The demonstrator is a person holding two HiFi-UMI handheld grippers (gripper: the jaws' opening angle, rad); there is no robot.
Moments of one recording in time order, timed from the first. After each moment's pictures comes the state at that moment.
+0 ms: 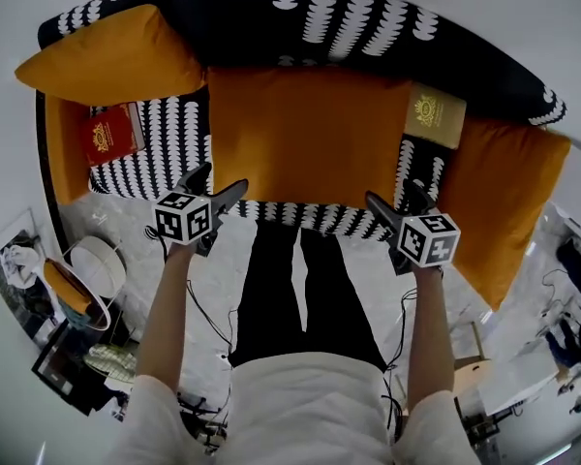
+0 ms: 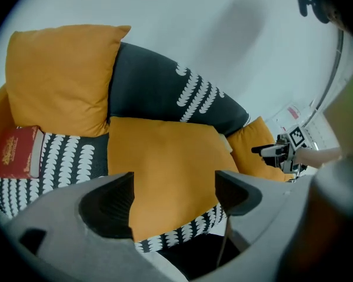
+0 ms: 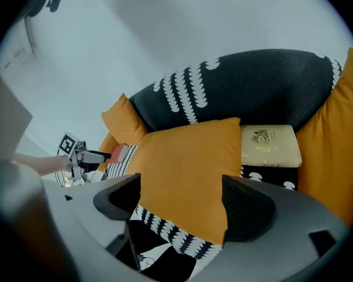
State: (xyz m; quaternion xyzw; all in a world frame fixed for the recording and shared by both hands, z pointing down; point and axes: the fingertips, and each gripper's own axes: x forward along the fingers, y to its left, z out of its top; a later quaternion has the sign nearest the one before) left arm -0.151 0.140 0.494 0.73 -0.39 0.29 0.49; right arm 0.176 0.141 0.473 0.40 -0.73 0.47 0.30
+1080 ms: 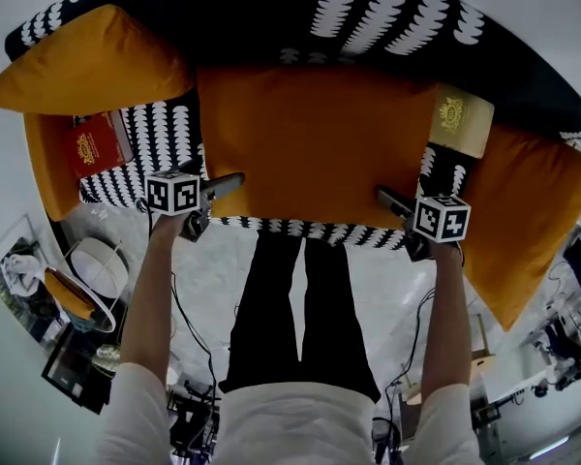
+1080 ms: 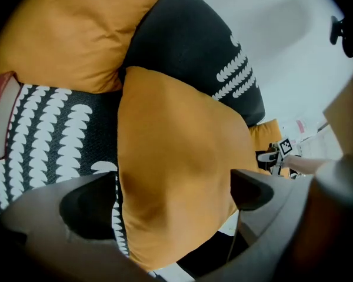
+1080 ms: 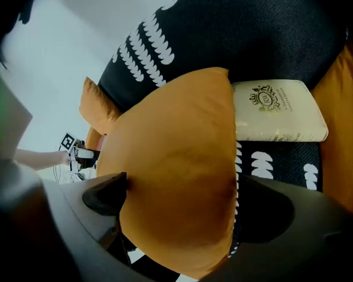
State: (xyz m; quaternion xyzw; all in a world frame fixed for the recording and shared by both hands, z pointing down) left arm -0.186 0.123 0.622 0.66 -0.33 0.31 0.59; right arm 0.196 0.131 0.612 0.38 -0.67 0.55 0.33
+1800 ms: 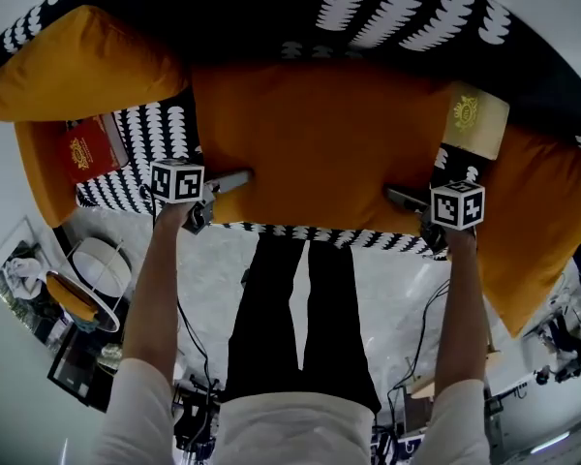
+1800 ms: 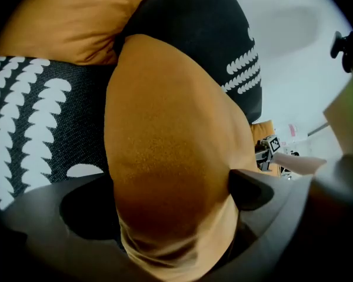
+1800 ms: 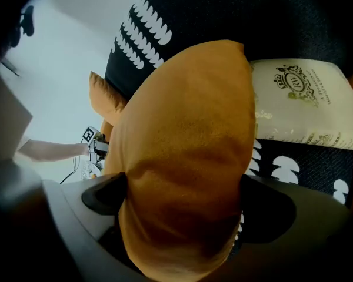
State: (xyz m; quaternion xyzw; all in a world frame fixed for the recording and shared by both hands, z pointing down) left arm -0.178 0.124 0.675 0.66 -0.26 0.28 0.64; right arm 0.181 0.125 0.645 0.28 -0.68 0.58 0.34
